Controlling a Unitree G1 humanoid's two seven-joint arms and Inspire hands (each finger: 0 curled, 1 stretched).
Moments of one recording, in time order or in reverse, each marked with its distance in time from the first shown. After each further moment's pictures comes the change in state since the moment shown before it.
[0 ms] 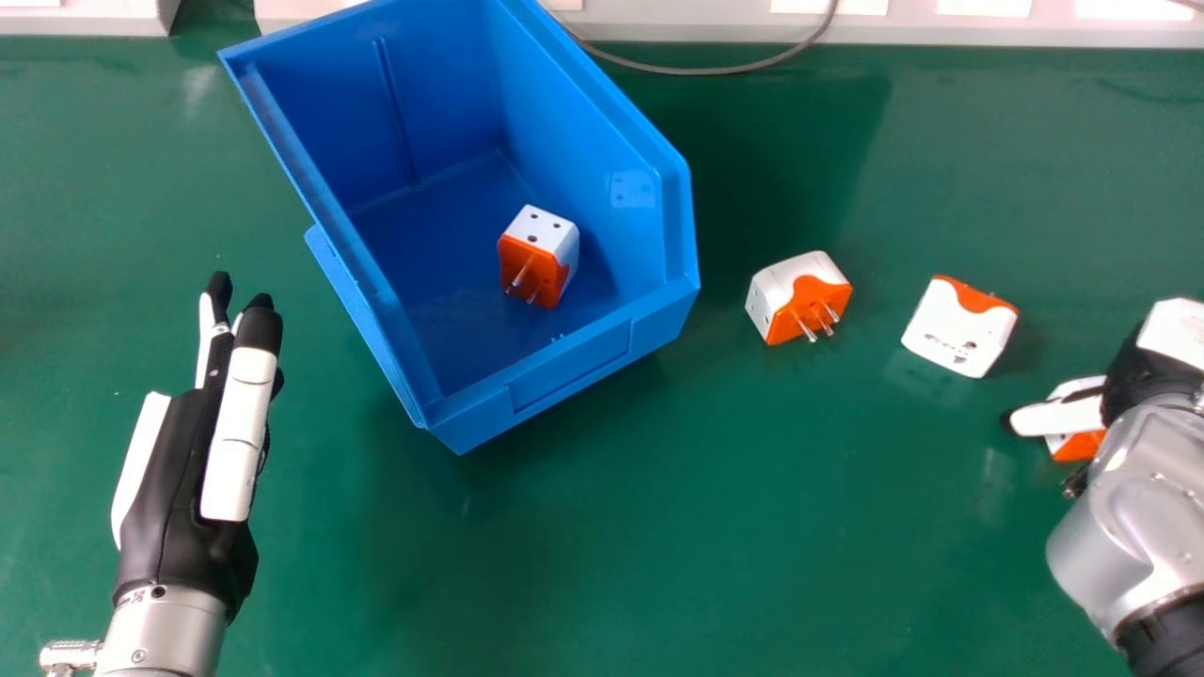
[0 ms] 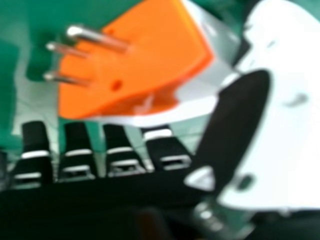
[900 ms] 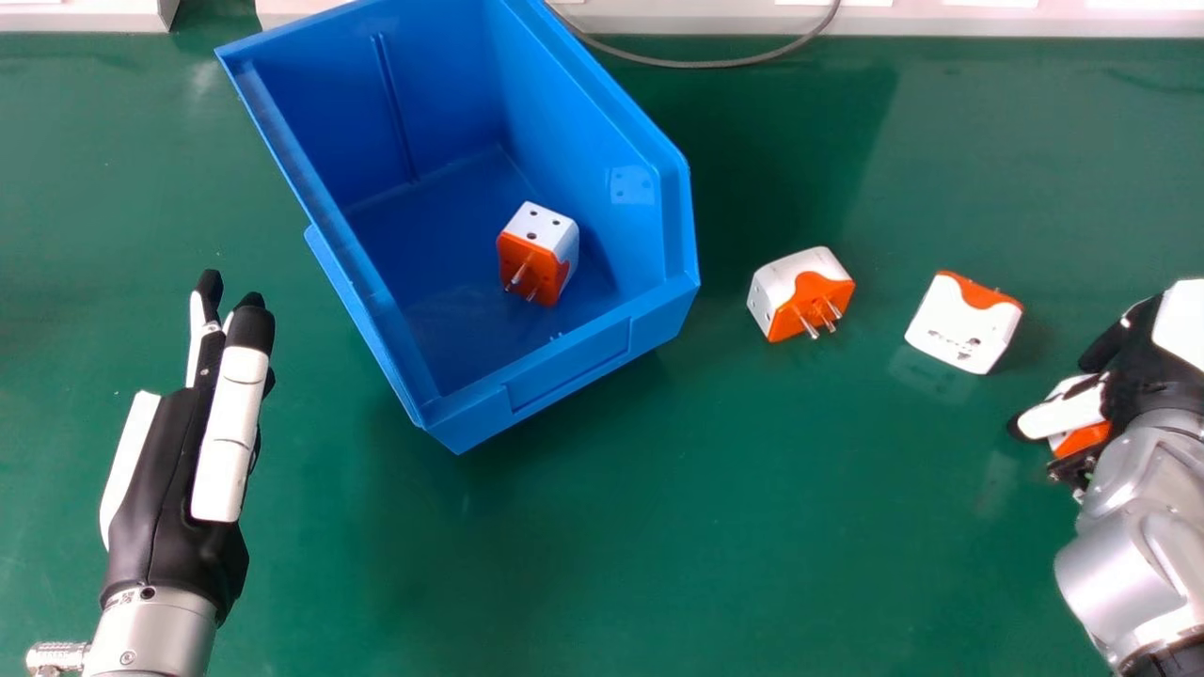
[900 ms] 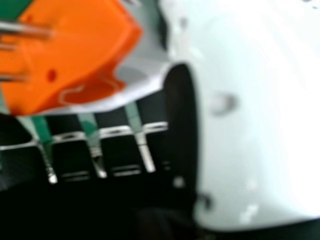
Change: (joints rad) left arm 0.009 0.006 0.002 -0.039 0.001 0.026 -0.002; right arm 0.107 0.047 -0.103 -0.135 0.183 -0.091 -0.291
